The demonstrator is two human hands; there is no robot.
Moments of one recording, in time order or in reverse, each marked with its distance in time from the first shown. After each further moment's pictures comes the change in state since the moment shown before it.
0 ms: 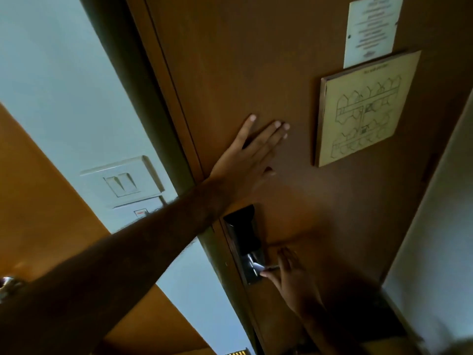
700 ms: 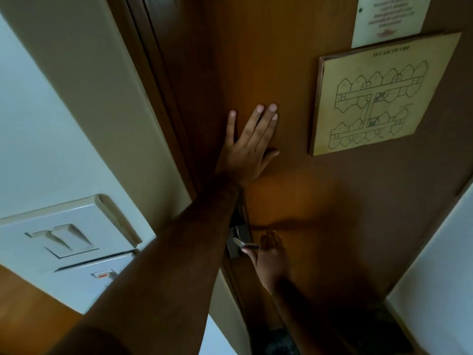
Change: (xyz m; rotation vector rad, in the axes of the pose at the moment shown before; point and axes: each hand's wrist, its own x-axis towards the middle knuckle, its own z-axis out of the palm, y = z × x) left_hand 0.030 0.012 0.205 -0.195 0.155 -0.370; right_hand 0.195 -0.006 0.105 -0.106 -0.059 0.141
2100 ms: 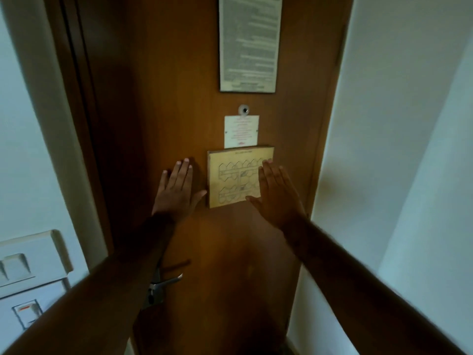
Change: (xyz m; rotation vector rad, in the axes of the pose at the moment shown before) left_hand 0.063 0.020 -0.112 -0.465 -0.370 -0.266; right_hand -0.070 0.100 -0.391 -0.622 0.555 -0.091
